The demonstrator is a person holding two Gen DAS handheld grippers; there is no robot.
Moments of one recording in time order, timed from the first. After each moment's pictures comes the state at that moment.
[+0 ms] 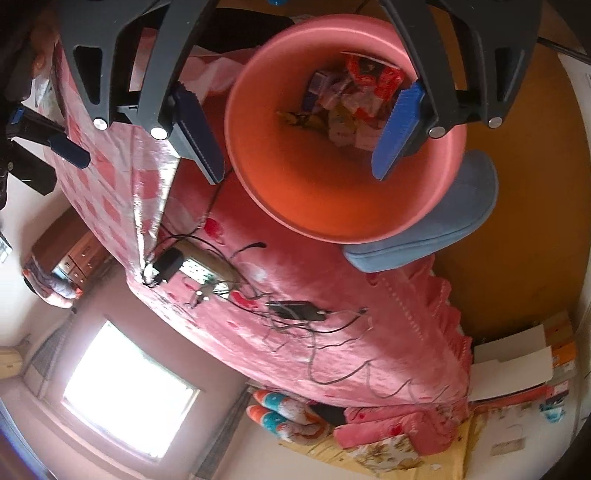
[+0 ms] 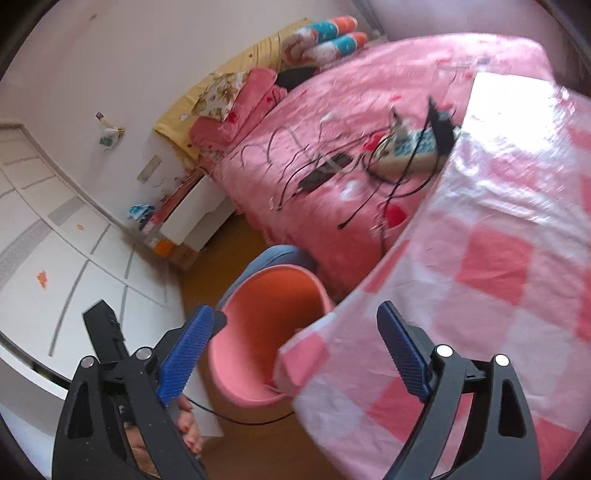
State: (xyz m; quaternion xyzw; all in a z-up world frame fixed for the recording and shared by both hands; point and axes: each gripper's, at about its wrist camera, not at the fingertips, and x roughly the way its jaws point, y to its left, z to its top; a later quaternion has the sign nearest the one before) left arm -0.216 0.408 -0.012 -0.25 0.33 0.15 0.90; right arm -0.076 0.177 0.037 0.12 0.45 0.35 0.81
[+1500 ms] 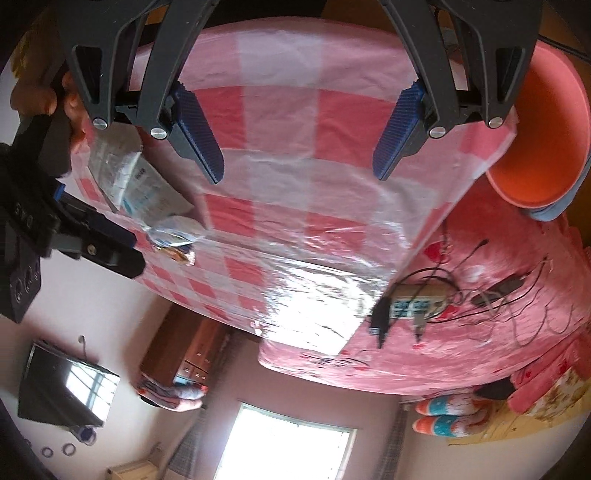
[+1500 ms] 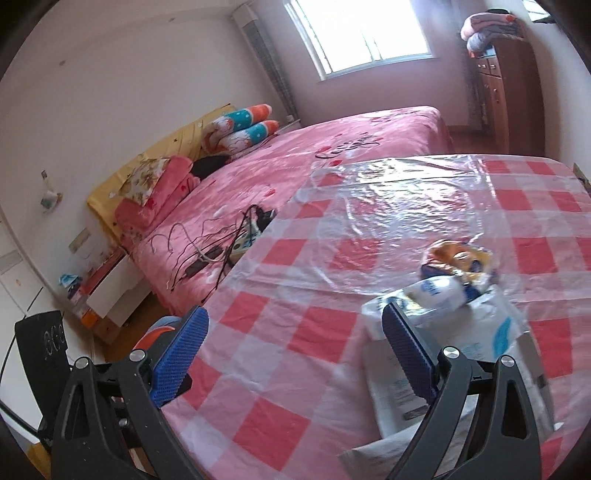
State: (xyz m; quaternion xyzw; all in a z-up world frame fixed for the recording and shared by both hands) left arm -0.162 0.180 0.035 -0.11 0.37 -0.09 0.92; right arm -0.099 -0.032 0.059 0.14 0.34 0.18 0.91
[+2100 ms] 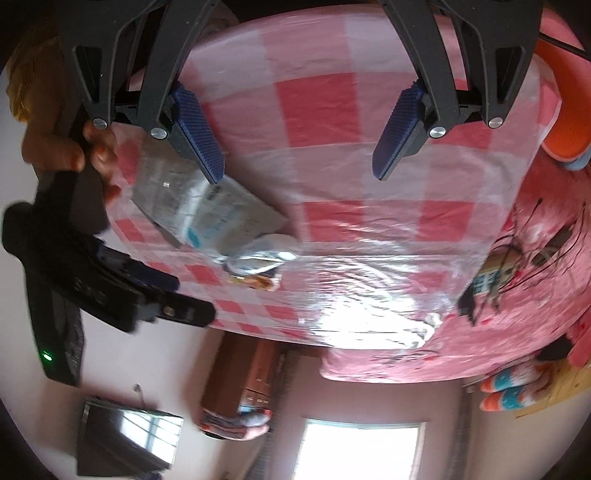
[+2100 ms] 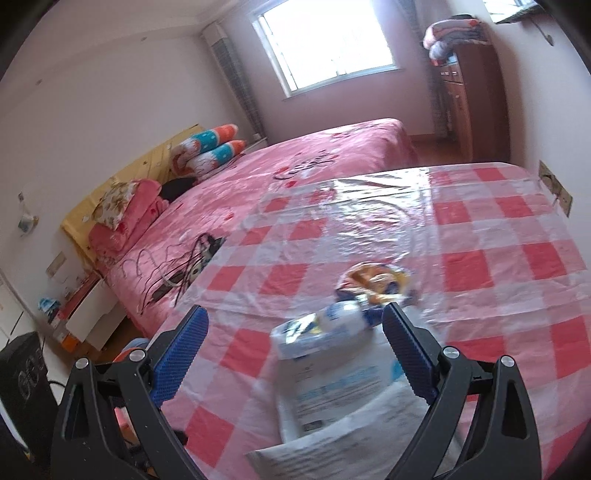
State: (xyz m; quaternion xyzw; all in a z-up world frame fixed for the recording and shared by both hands) left arm -0.162 0.092 0.045 -0.03 0.38 -0.19 0.91; right arm -0.099 -0.108 0.065 0.16 0.32 0.11 0.93
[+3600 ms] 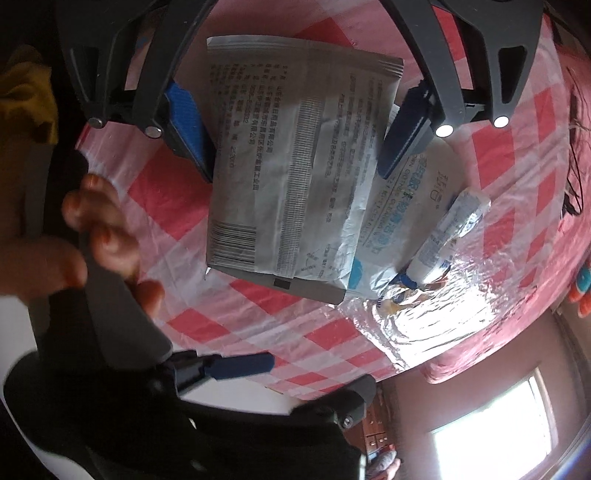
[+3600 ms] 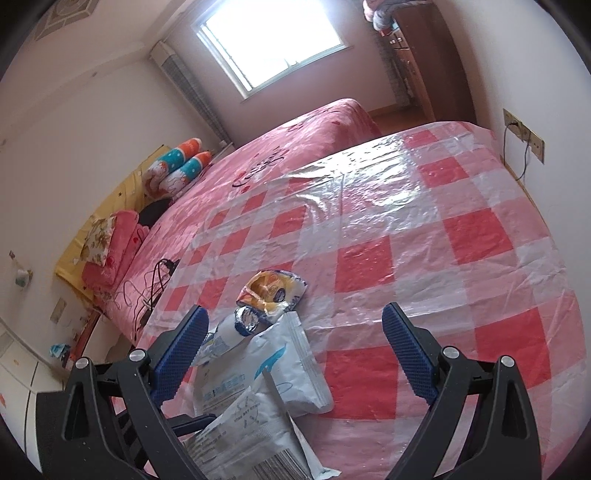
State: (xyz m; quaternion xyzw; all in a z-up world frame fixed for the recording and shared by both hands) left arm -0.142 -0.065 0.011 0.18 0.41 -0.30 0.84; right arm -0.086 -0.211 0.038 0.23 0.35 0.09 0.90
